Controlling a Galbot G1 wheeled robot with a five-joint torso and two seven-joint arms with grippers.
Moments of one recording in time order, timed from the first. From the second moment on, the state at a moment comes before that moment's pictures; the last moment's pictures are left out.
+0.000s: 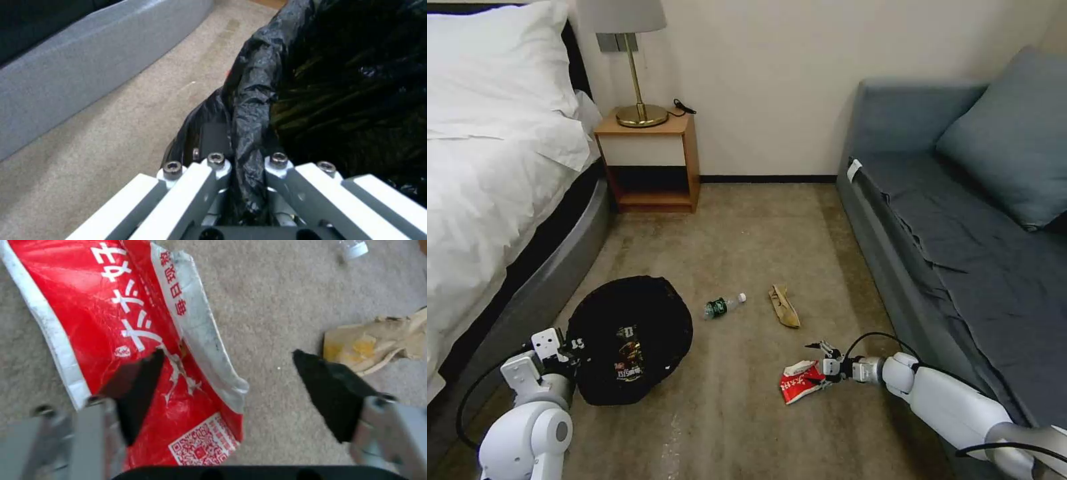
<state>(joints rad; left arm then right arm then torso) 1.45 -1.47 -0.82 -2.11 -0.44 0.63 -0.24 -0.57 0.91 -0.56 0.91 -0.05 0.51 -0.34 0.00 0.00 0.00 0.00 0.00</state>
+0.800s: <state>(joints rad) 1.45 -1.46 -0.82 -2.11 -0.44 0.63 -0.25 -0.59 1.01 -0.48 0.71 -0.18 0.59 -0.33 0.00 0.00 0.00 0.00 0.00</state>
